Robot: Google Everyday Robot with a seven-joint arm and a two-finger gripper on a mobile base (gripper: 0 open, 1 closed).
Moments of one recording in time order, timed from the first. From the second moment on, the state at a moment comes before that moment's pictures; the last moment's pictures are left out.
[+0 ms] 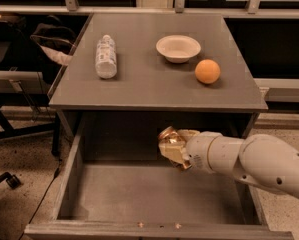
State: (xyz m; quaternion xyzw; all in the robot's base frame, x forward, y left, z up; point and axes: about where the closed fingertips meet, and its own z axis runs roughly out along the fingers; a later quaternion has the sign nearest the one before) arm 0.498 -0.074 0.740 -0.30 0.82 0.20 0.44
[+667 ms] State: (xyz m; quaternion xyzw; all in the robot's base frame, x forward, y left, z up) arm 0.510 -0.076 0.705 -0.30 0.82 0.24 0.43
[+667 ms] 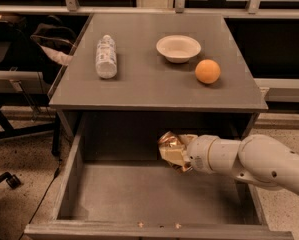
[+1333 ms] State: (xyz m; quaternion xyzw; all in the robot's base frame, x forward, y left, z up) arm 0.509 -0.078 0.690 -0.31 0.82 0.25 0.41
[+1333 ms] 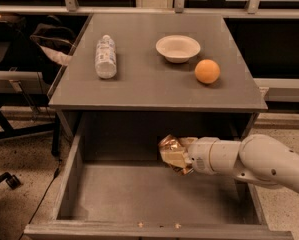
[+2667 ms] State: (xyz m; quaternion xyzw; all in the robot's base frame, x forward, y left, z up) arm 0.509 -0.078 0.690 -0.31 0.82 0.25 0.41
